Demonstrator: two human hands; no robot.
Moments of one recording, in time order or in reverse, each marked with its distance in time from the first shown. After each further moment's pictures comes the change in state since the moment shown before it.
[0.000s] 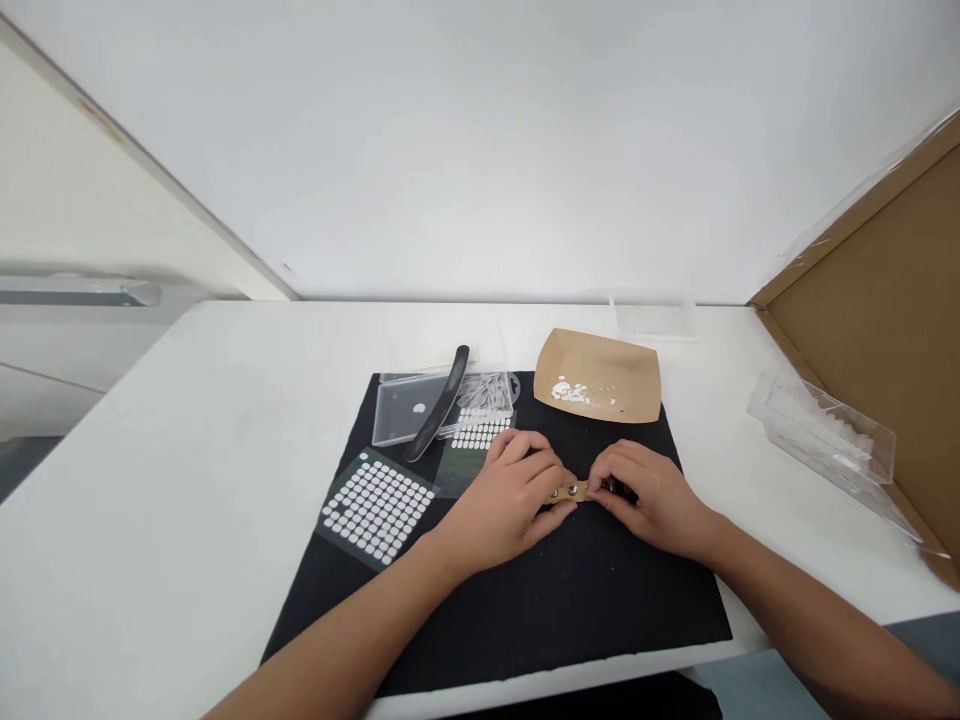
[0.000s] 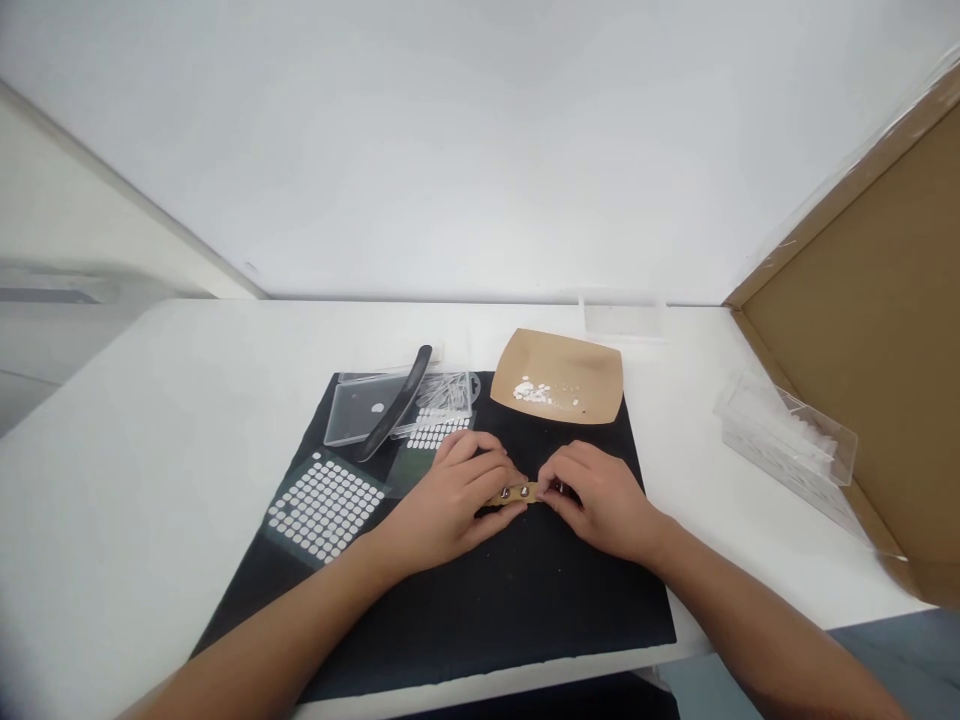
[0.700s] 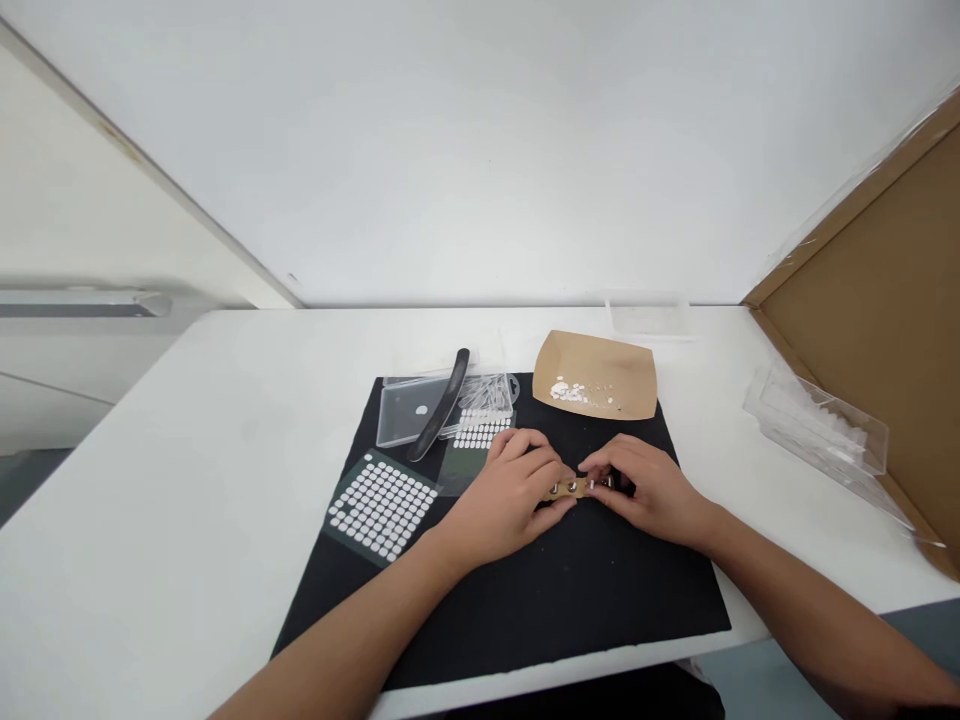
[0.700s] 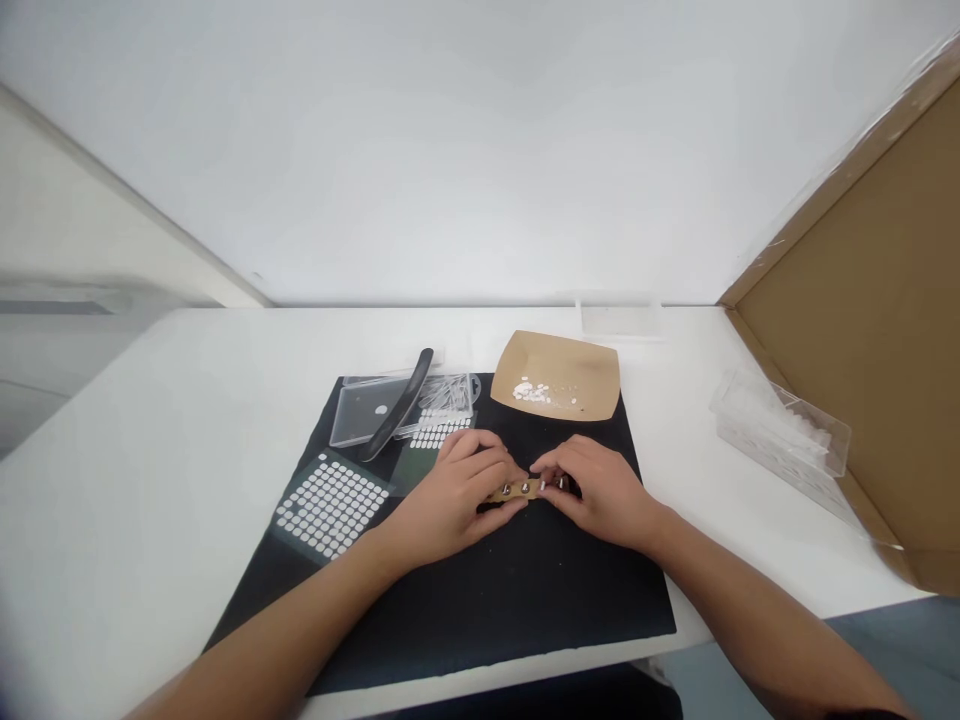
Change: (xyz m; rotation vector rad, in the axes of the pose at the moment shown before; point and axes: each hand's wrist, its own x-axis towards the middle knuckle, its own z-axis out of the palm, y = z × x) left_hand 0.000 0.000 0.001 0.009 0.001 0.006; right_hand 0.000 0.003 0.000 0.027 0.015 0.023
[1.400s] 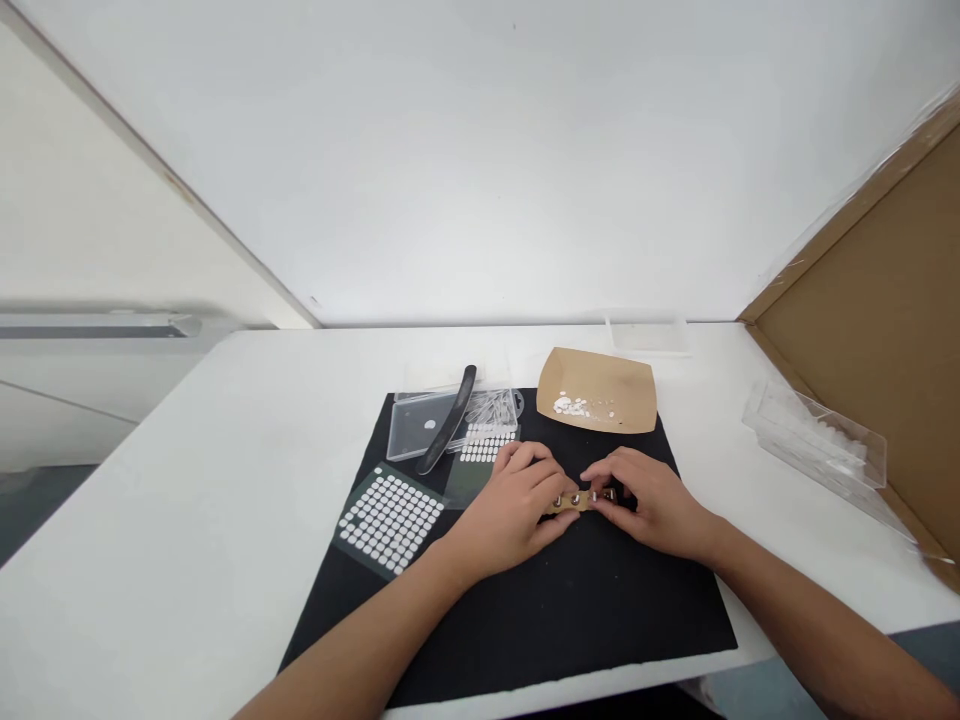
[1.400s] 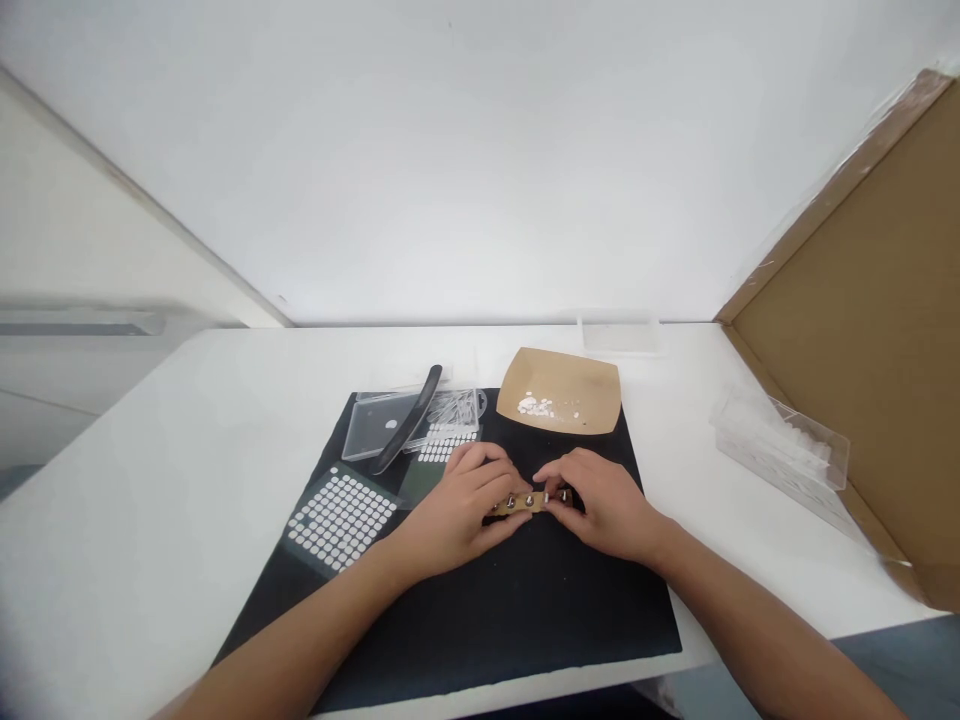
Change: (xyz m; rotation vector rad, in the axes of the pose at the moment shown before) left_hand -0.001 0.000 -0.001 -0.020 -0.009 -0.003; right_hand -0.002 -0.001 -0.001 0.002 -0.006 -0.017
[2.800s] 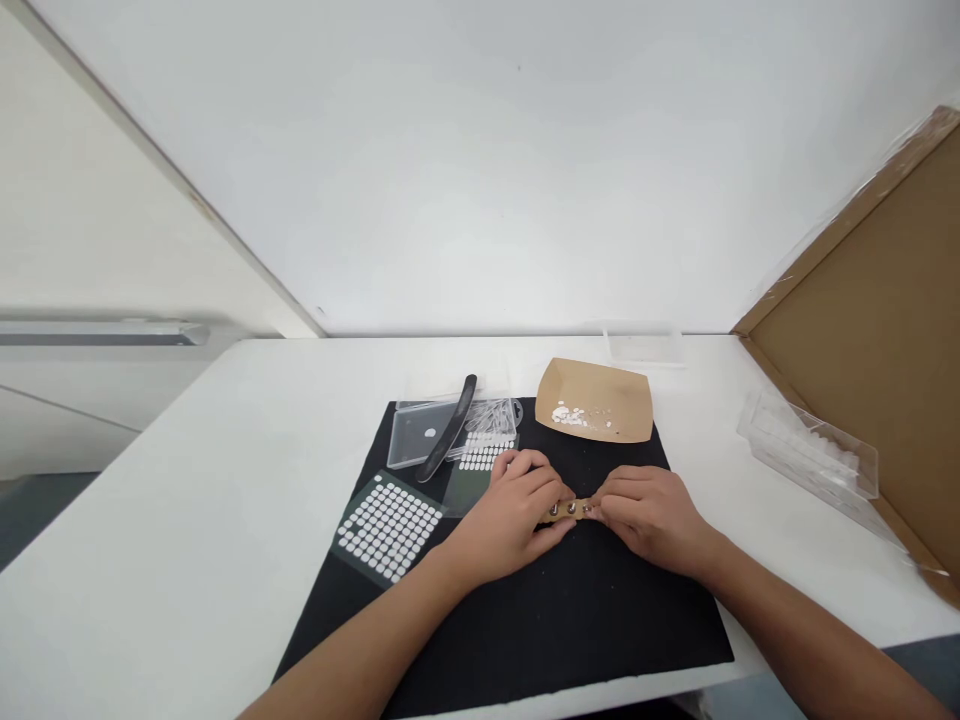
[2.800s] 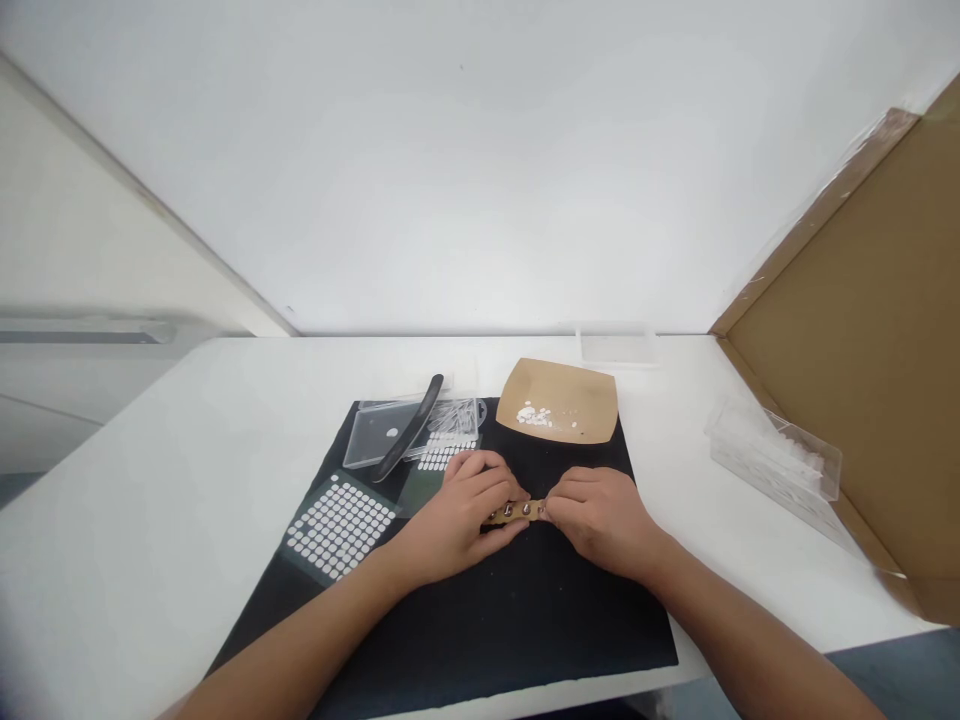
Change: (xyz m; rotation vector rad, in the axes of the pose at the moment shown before) left_hand 0.001 0.002 -0.001 -0.020 -0.037 -0.049; right_hand 0.002 -0.004 -0.001 -0.339 0.145 -0.328
